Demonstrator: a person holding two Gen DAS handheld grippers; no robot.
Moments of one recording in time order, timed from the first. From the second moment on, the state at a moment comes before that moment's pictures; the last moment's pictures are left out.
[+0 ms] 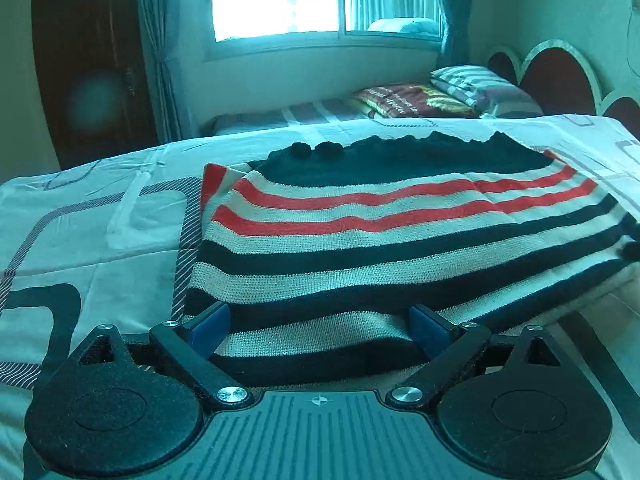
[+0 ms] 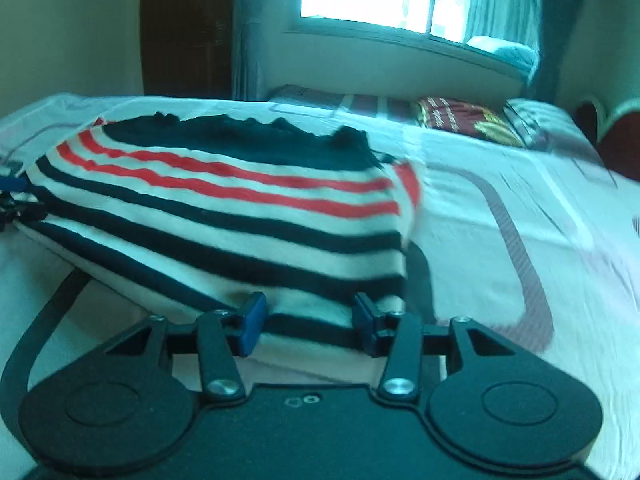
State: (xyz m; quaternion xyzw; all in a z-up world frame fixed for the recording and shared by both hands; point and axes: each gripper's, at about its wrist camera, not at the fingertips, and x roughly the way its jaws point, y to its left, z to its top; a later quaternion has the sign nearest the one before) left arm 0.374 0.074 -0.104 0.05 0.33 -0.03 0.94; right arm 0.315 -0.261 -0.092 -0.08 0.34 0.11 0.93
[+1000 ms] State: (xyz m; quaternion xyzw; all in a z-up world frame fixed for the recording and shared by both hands) left arm 0.374 0.076 -0.089 0.05 0.37 0.01 0.93; right arm 0.331 -0.255 -0.077 -0.04 0.39 0.06 0.92
